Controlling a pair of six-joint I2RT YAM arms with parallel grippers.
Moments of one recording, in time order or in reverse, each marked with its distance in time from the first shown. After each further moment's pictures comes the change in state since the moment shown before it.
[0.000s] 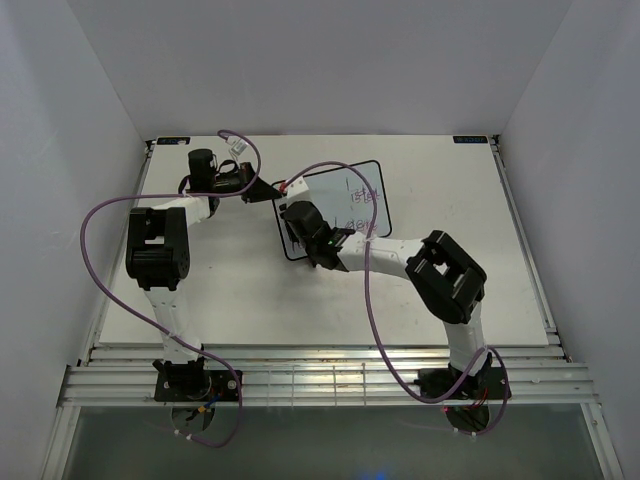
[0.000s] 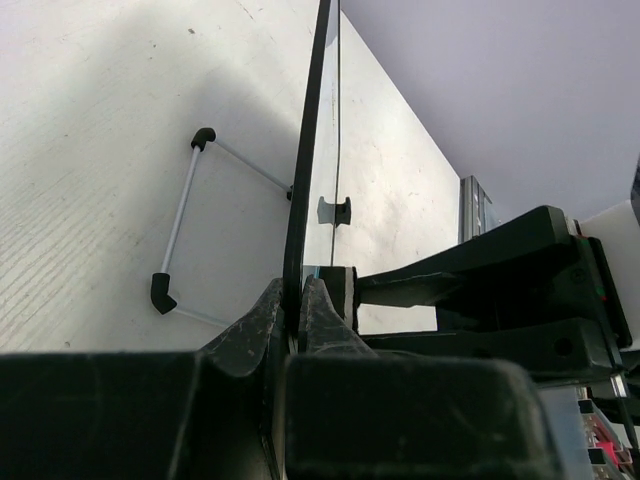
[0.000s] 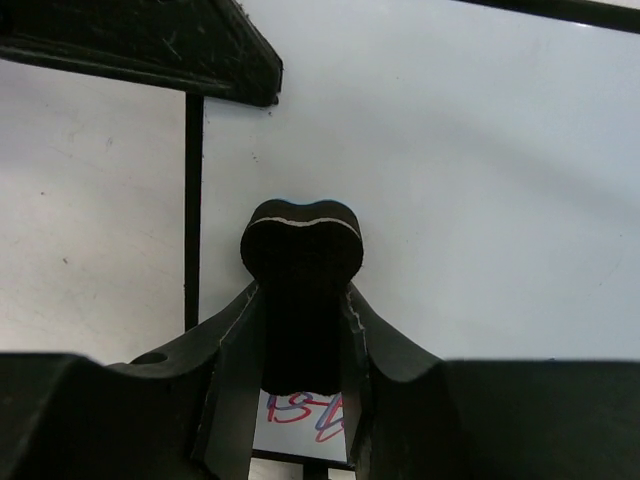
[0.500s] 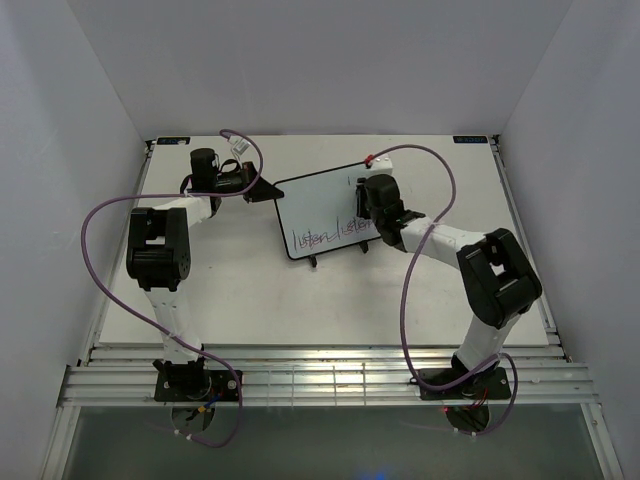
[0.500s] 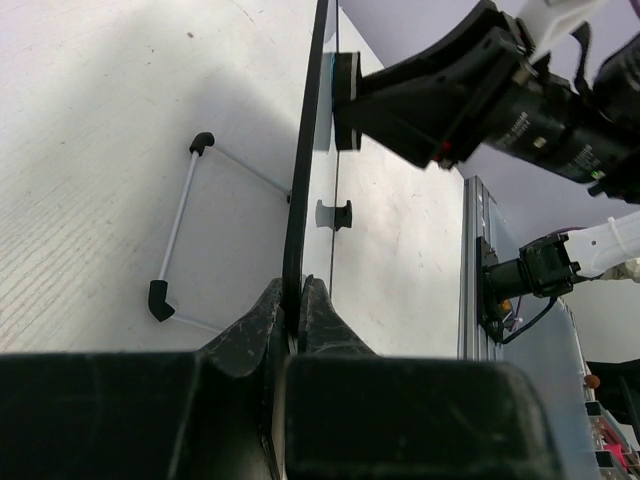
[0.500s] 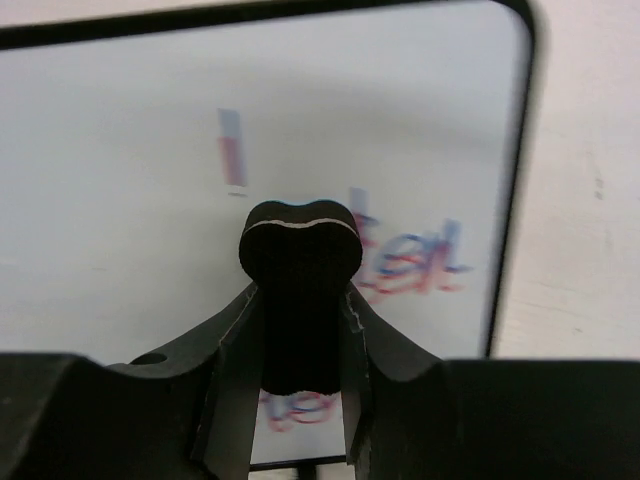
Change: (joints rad) left arm -0.013 -0.006 0.000 0.000 -0.016 0.007; right arm -0.347 -0.206 -0.225 0.015 -0.159 0.033
